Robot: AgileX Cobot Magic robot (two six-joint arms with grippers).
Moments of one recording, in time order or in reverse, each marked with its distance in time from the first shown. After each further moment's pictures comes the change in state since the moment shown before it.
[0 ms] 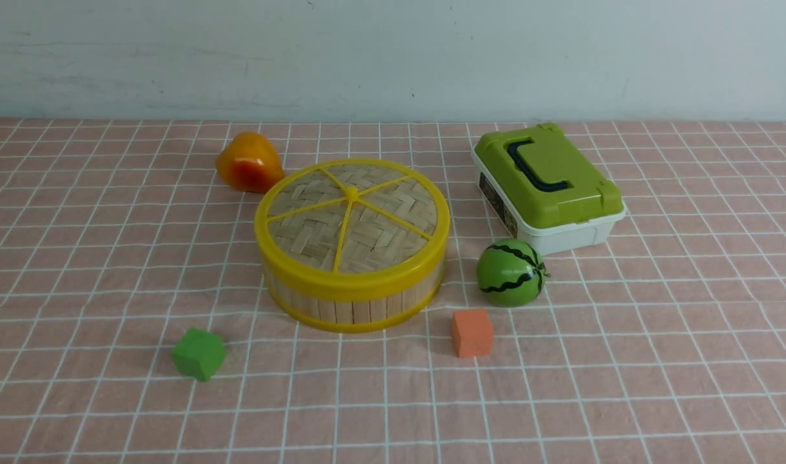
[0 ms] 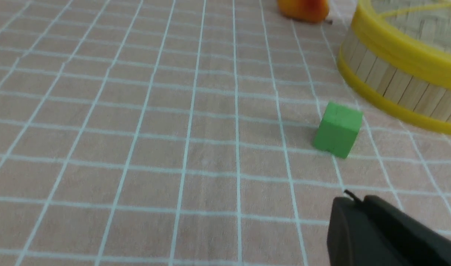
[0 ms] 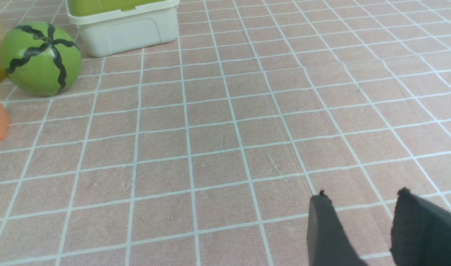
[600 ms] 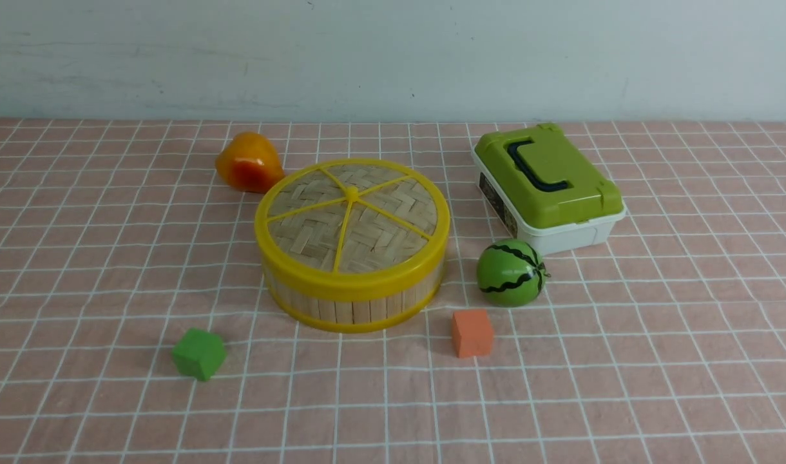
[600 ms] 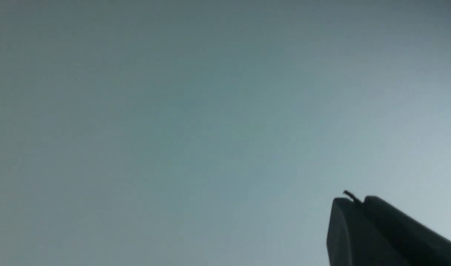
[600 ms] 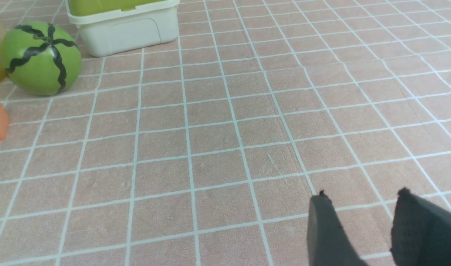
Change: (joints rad) right arm 0.000 0.000 0.000 0.000 0.000 0.000; left arm 0.000 -0.001 0.000 0.002 -1.307 -0.139
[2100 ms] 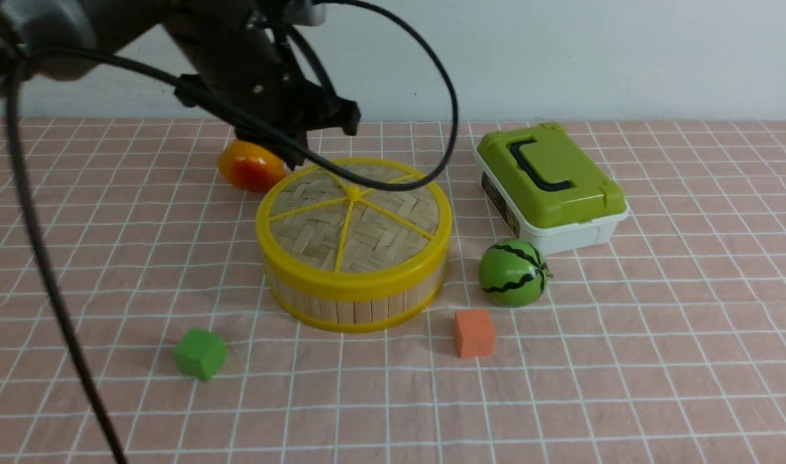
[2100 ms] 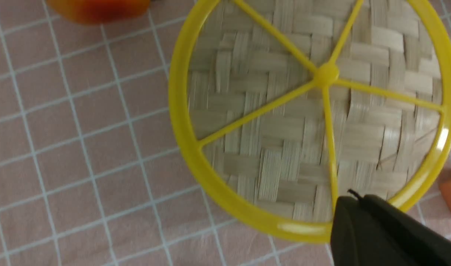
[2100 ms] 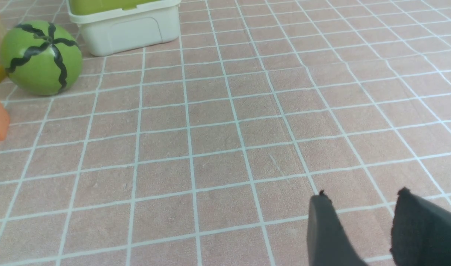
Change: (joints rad) right arm 0.000 0.000 0.000 0.000 0.000 0.000; left arm -0.413 1.941 -2.002 0.090 2.138 0.141
